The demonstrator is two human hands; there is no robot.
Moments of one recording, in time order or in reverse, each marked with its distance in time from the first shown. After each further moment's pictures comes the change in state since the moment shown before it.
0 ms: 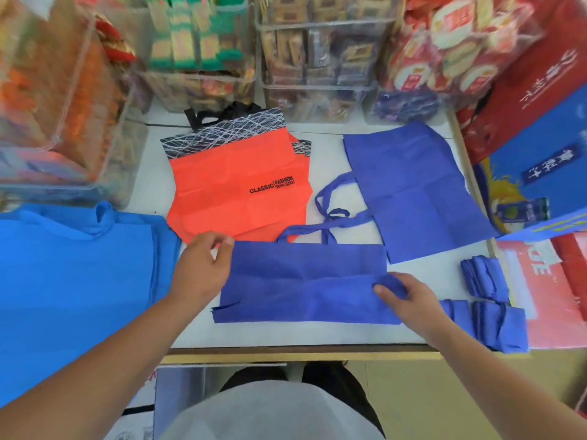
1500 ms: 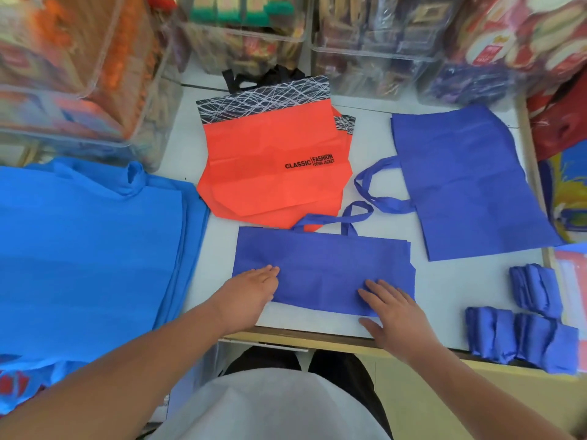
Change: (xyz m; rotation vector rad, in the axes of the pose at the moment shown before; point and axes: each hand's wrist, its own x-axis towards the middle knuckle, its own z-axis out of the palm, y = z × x) left_hand -0.038 -0.092 0.051 0.607 -0.740 0.452; right_hand 0.016 0.042 0.090 -0.900 -0.126 -0.580
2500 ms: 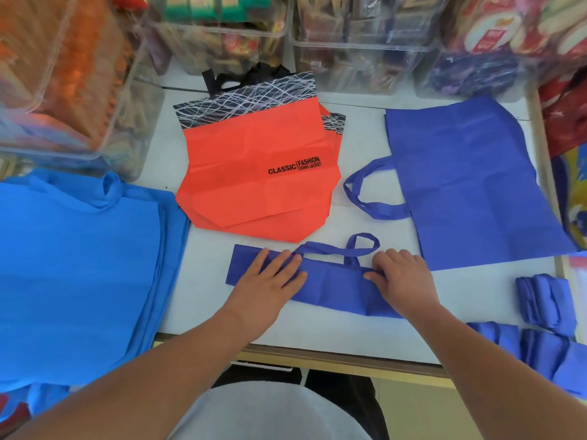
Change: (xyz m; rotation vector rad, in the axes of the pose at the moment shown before) left_hand 0.054 0.047 -0.012 0.424 0.174 0.020; right_hand 0.084 0.062 -0.022 -0.054 0.209 0.049
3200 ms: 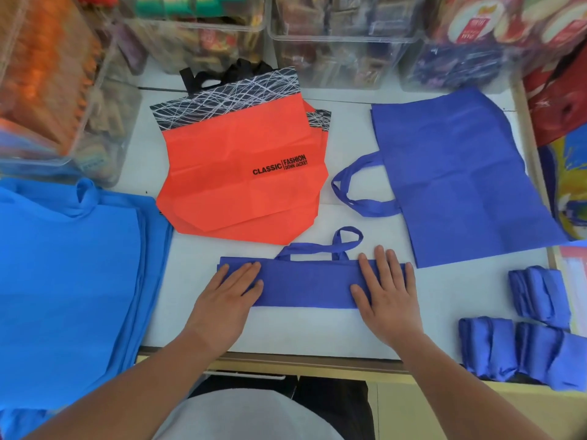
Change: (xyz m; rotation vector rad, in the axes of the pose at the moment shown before) left_hand -0.027 -0.025 0.041 -0.139 0.110 -0.139; right_hand -0.041 -0.018 0.043 -0.011 -0.048 0.141
